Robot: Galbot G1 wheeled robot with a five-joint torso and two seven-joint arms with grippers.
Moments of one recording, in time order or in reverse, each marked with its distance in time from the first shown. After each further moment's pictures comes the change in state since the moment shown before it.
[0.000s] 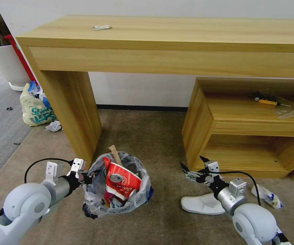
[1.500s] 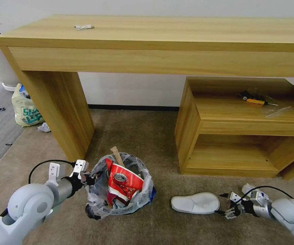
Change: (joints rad) left arm -0.012 0.000 0.031 0.011 -0.039 0.000 -0.018; right arm 0.336 -0.386 -0.273 -0.816 -0.216 0.289 -0.666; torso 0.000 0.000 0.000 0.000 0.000
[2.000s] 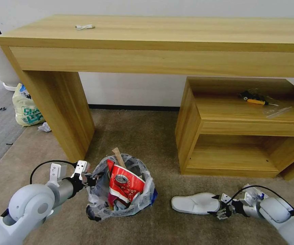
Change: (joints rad) left arm -0.003 0.004 0.013 -0.004 0.002 0.000 0.005; right arm 0.027 0.076 -0.026 0.015 -0.084 -0.060 0.010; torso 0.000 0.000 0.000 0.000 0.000
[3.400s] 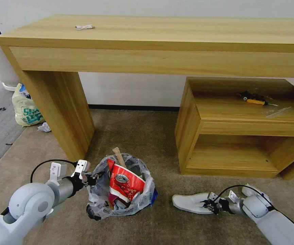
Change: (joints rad) left arm -0.014 0.004 0.001 0.013 0.001 0.000 0.023; right arm 0.142 0.134 -0.082 -0.194 -0.056 -0.001 0.034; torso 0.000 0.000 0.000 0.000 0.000
